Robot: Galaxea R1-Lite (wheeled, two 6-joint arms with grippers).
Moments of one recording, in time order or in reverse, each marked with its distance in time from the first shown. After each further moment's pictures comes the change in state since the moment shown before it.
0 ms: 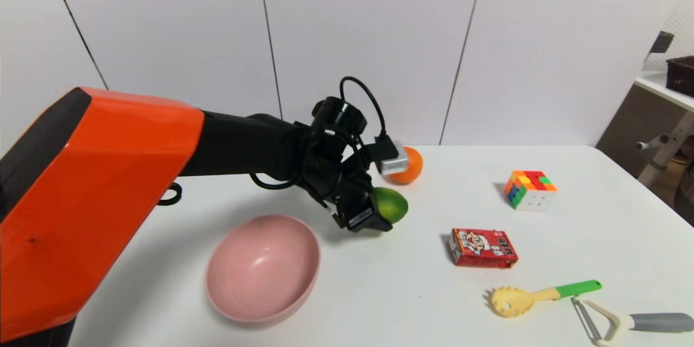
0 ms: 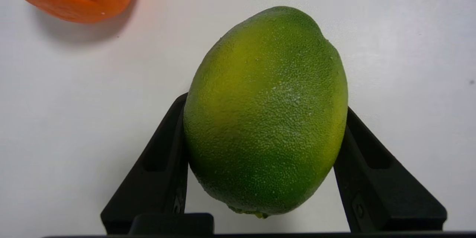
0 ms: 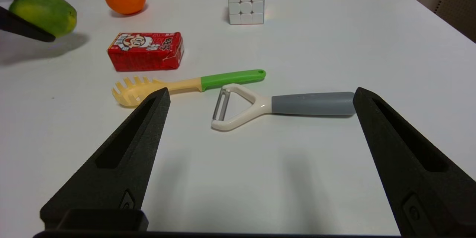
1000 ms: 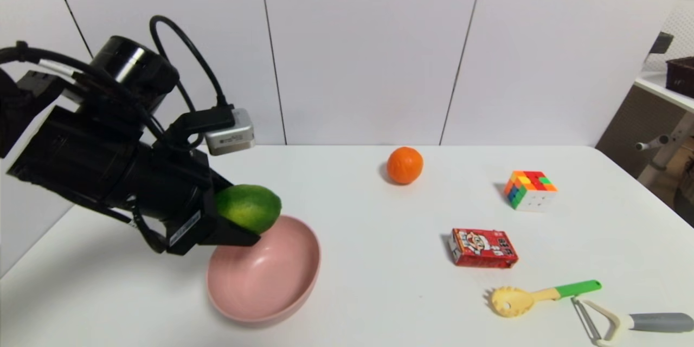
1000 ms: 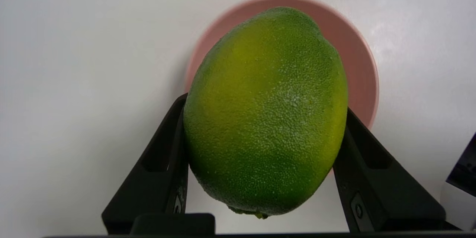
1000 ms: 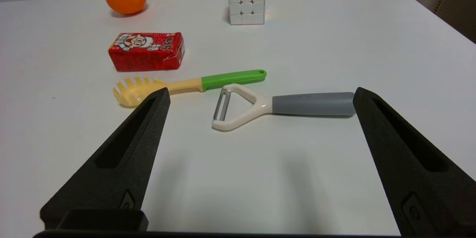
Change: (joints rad) left arm 0.265 -0.634 0.442 0.300 0.003 -0.014; right arm 0.000 0.000 0.000 0.000 0.001 0.000
